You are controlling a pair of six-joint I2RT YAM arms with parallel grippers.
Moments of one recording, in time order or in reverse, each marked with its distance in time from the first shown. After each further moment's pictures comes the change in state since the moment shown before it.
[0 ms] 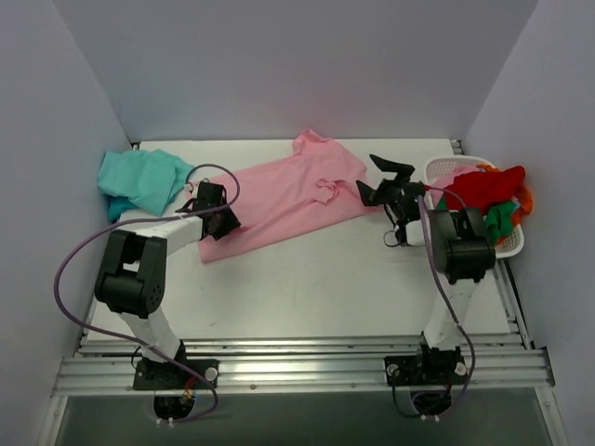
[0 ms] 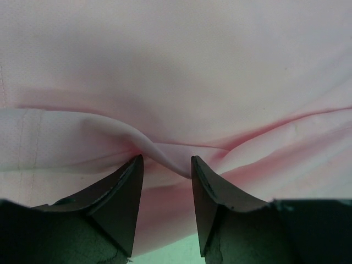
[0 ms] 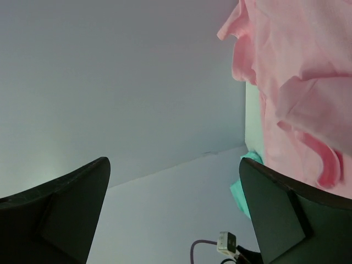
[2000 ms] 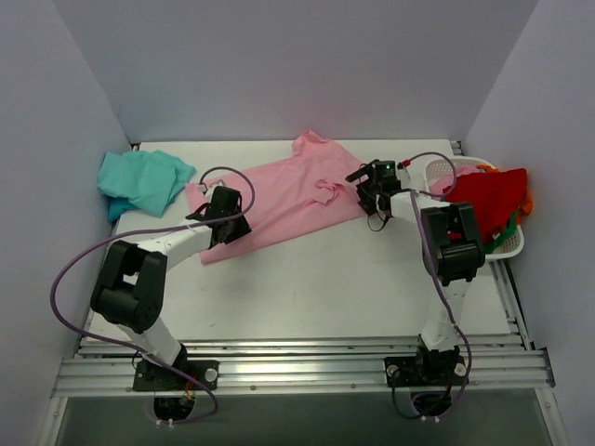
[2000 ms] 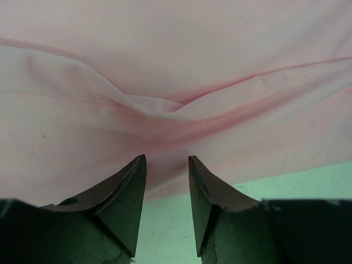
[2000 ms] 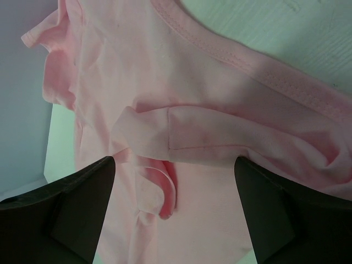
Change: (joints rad) left arm -0.131 -0.098 -0.034 -0.037 -0.088 0.000; right arm 0.118 -0.027 0.357 -0.981 0.283 -0.749
